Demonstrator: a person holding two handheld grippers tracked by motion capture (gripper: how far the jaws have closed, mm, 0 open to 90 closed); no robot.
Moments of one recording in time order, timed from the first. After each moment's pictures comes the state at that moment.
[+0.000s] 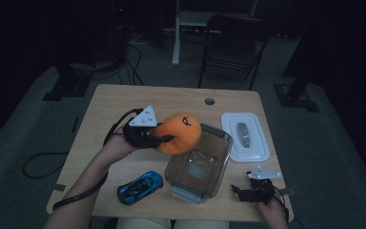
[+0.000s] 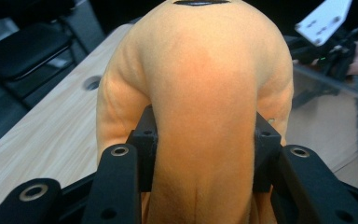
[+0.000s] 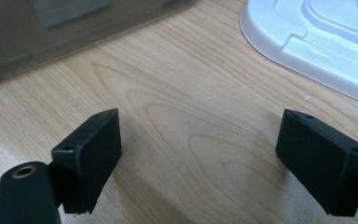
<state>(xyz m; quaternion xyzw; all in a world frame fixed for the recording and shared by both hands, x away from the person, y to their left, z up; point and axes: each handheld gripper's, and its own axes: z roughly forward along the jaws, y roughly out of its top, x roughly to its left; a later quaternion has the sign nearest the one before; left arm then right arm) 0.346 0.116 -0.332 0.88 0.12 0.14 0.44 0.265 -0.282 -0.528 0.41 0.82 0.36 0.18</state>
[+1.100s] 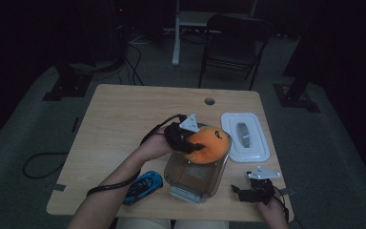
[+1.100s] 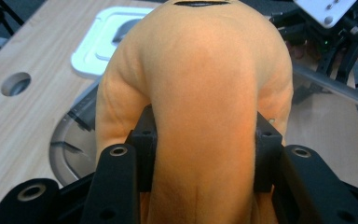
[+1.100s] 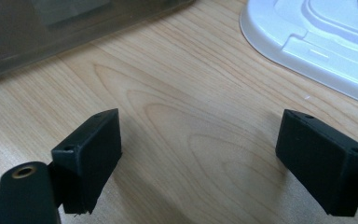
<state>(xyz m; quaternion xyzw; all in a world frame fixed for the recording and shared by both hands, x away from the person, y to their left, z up) 0.370 0.023 -0.374 0.92 0.09 0.09 0.38 0.265 -0.282 -0.528 0.41 0.82 0.36 0.18</state>
